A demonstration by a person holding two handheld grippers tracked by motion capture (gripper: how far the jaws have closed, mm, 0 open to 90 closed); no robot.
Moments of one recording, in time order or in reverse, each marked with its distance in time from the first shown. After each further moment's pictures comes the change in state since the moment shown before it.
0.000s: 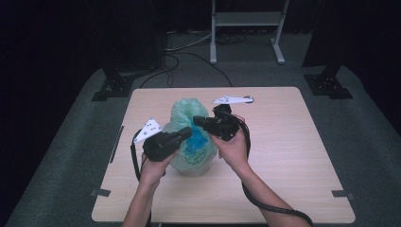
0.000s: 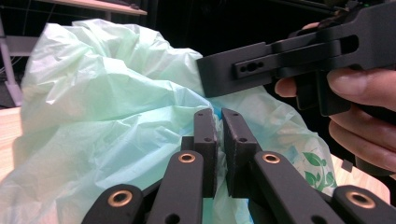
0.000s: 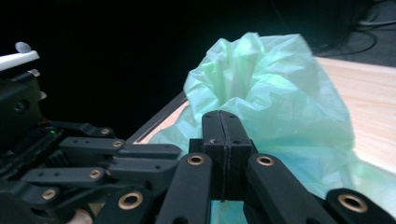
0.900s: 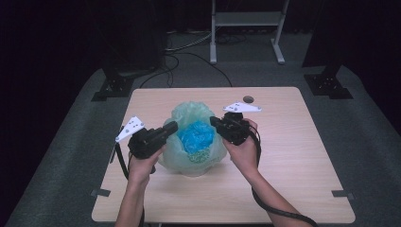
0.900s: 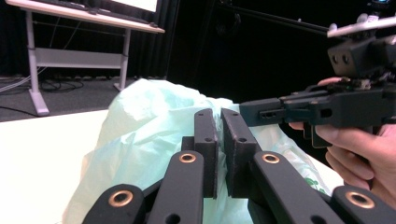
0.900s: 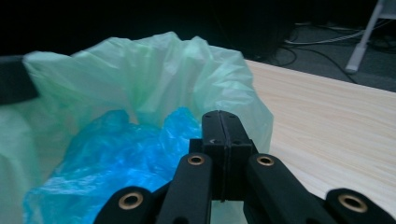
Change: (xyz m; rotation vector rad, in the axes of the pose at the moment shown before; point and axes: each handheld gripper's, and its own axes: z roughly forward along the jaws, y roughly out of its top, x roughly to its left) left arm 0.018 0.010 -0.027 -0.068 0.054 -0.035; right arm -0.022 -0.023 -0.012 -0.038 -0.245 -0.100
